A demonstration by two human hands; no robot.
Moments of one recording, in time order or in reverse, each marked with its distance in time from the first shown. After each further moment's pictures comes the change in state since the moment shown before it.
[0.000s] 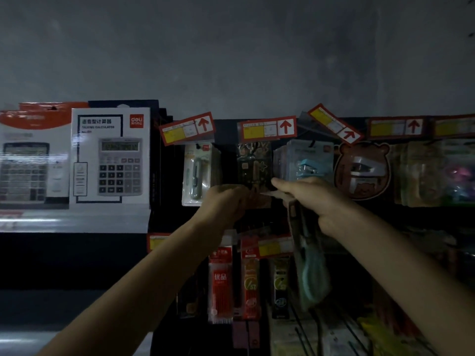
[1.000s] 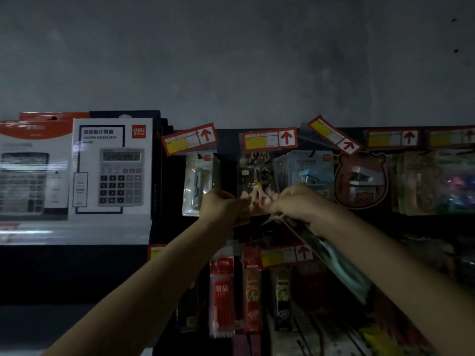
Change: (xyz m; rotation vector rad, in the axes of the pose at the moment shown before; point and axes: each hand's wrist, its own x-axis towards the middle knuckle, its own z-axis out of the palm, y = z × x) left_hand 0.013 0.007 0.000 -0.014 0.111 0.002; right_hand 0.007 -0.011 0.017 -0.355 -0.037 -0.047
